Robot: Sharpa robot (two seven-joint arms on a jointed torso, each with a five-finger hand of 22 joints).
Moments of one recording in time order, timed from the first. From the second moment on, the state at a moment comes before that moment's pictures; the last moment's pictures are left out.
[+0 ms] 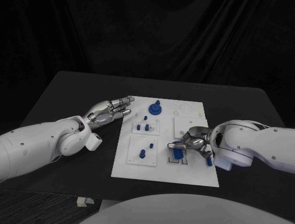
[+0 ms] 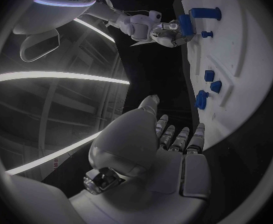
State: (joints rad) left arm 1.11 -0.82 -0.22 1.32 -0.38 0.11 0.58; left_hand 1.55 0.24 -0.12 0.14 0.50 0.29 0.08 0.04 0.04 0.01 0.08 0.06 0.01 0.01 0.21 0.00 0.00 0.08 0.06 0.30 0.03 0.13; right arm 1.18 -0.94 -0.25 1.78 -0.88 -0.12 -0.53; right_hand 0.86 -0.09 -0.08 0.29 0.06 0.75 0.07 0.48 1.02 1.47 -0.01 1.57 1.31 1.47 -0.08 1.55 1.31 0.05 1.45 0.04 1.23 1.31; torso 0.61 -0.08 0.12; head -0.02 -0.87
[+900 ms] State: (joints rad) left arm 1.11 -0.83 -0.22 1.32 -0.38 0.12 0.57; left_hand 1.55 0.24 -0.12 0.14 0.50 0.30 0.09 0.04 0.04 0.01 0.08 0.06 0.01 0.01 0.21 0.00 0.00 0.08 0.06 0.30 0.03 0.12; right arm 1.23 -1.03 -0.25 1.83 -0.91 -0.19 -0.48; right_hand 0.86 -0.01 -0.12 0.29 0.10 0.74 0.07 0.51 0.99 1.47 -0.01 1.57 1.31 1.47 -0.07 1.55 1.31 0.05 1.45 0.04 1.23 1.31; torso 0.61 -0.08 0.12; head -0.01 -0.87
